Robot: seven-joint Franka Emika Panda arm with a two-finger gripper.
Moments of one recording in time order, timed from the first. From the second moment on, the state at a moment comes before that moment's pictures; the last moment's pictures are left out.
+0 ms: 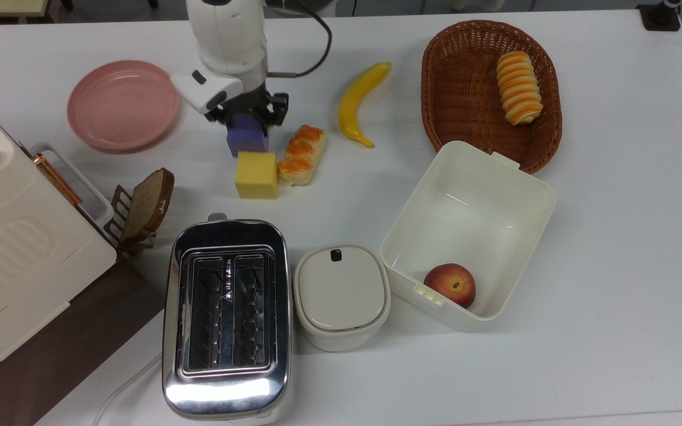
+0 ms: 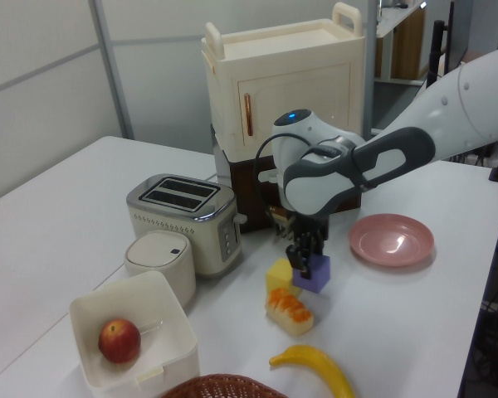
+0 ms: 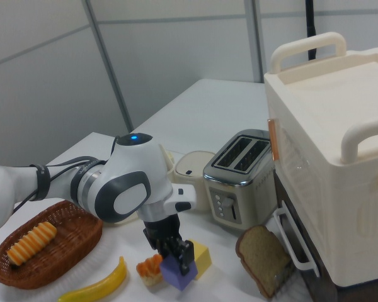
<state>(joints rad) 0.33 0.15 -0.42 -2.03 -0.02 2.13 -0.06</state>
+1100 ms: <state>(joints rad) 0.25 0.13 -0.26 -1.81 -0.04 1.88 0.05</state>
